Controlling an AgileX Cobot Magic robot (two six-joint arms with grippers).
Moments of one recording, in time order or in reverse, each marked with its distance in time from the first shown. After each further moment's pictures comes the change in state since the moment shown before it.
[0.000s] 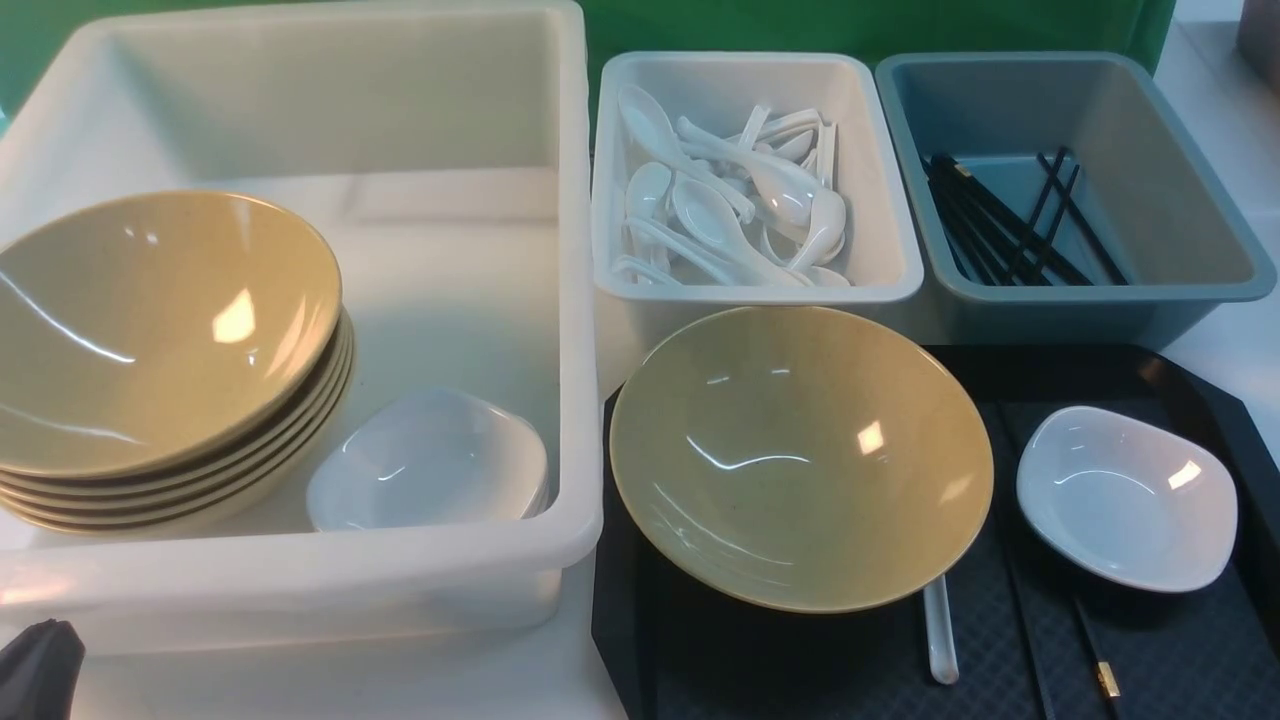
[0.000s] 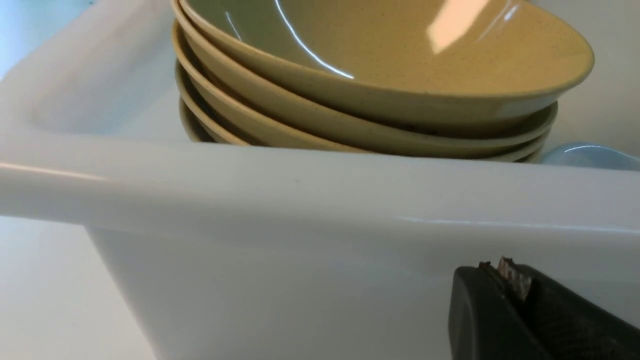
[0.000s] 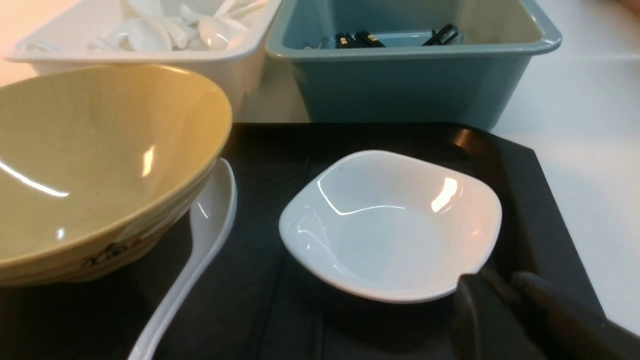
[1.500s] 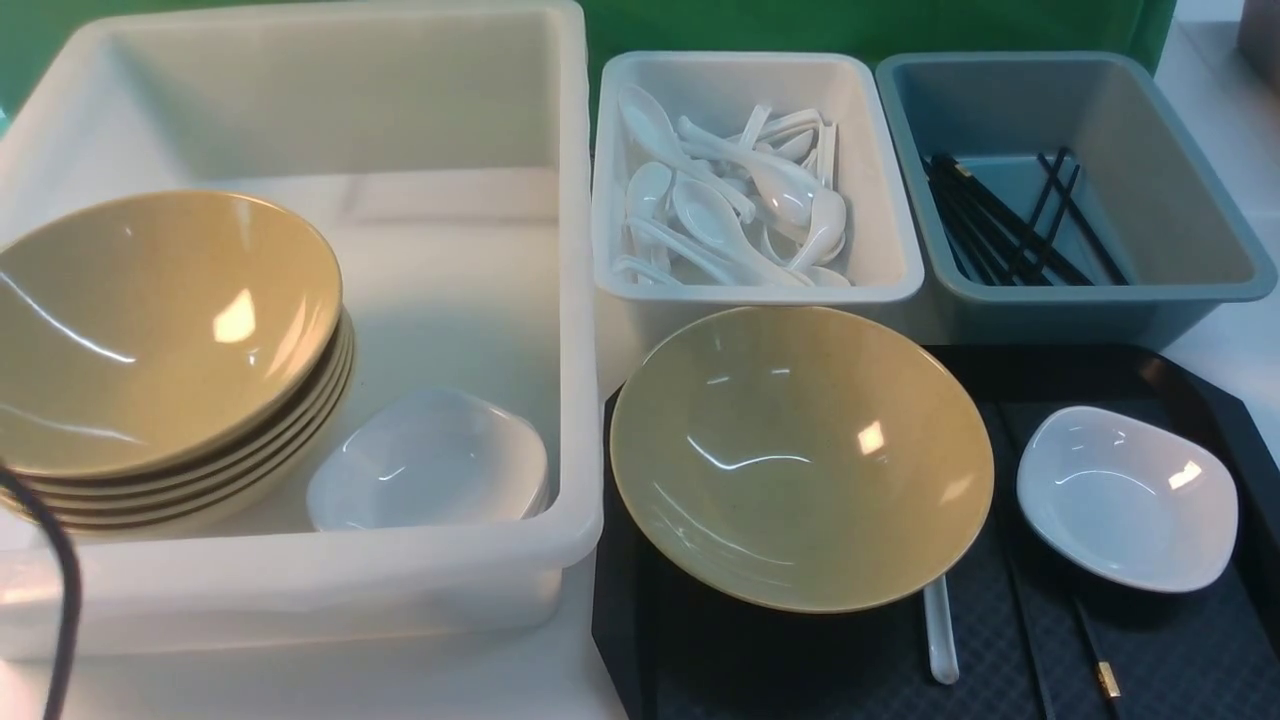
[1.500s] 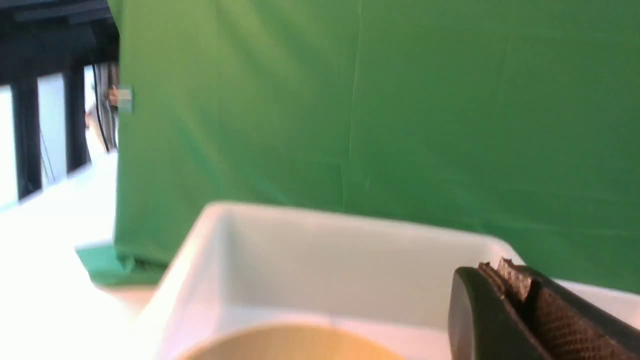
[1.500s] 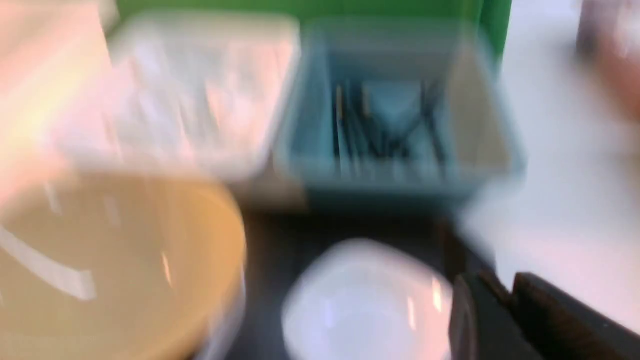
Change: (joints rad) right arm 0.000 0.519 -0.637 0.008 0.348 -0.070; left arm -0.003 0.595 -0.561 0.277 -0.299 -0.369
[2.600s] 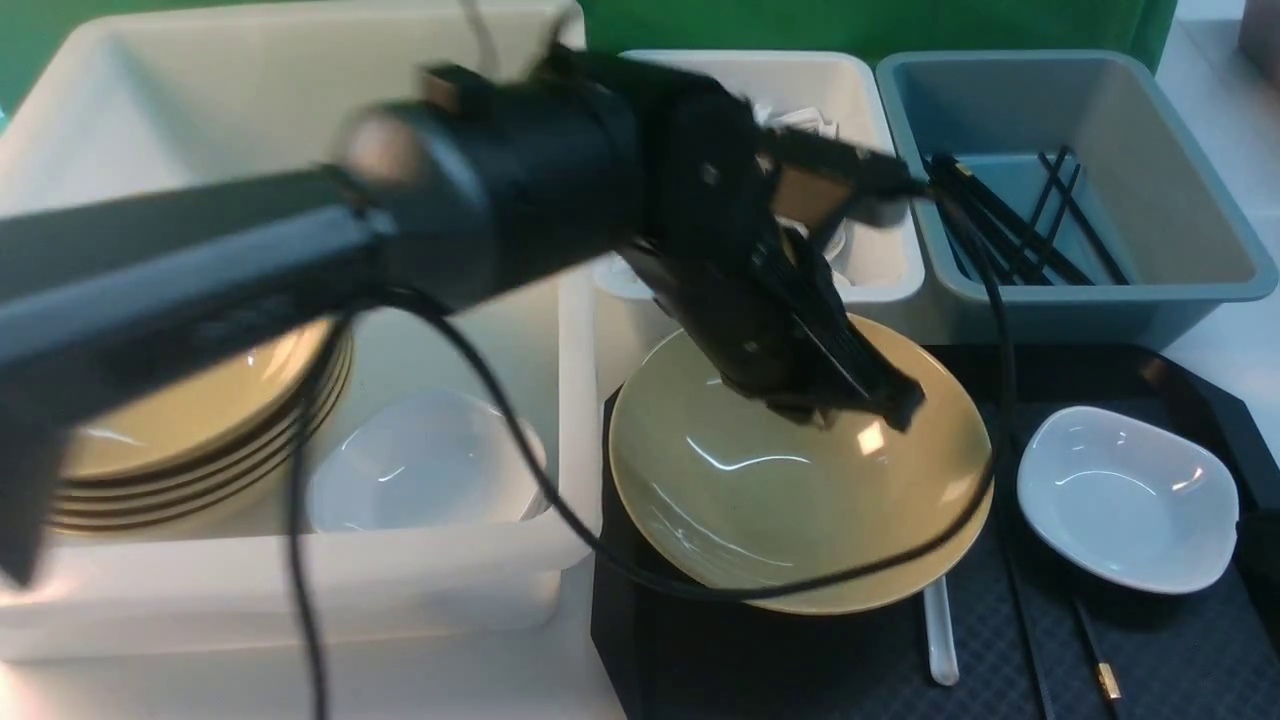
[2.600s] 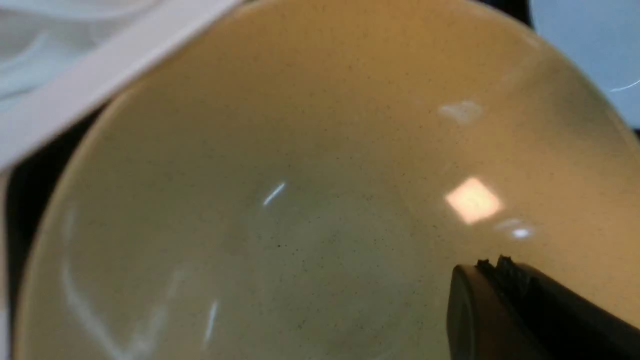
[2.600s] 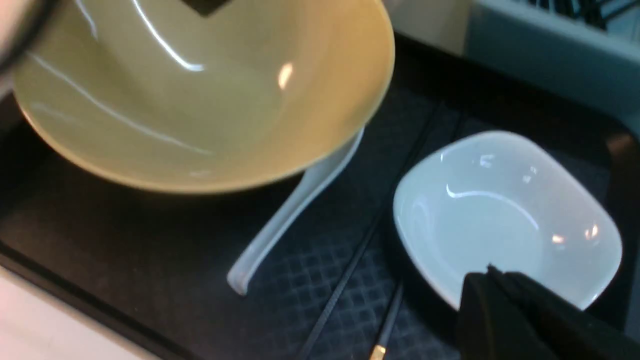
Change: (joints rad) right arm 0.021 0.133 0.149 0.377 -0.062 -0.576; left arm -0.834 1.337 -1.029 -0.438 0.811 0.472
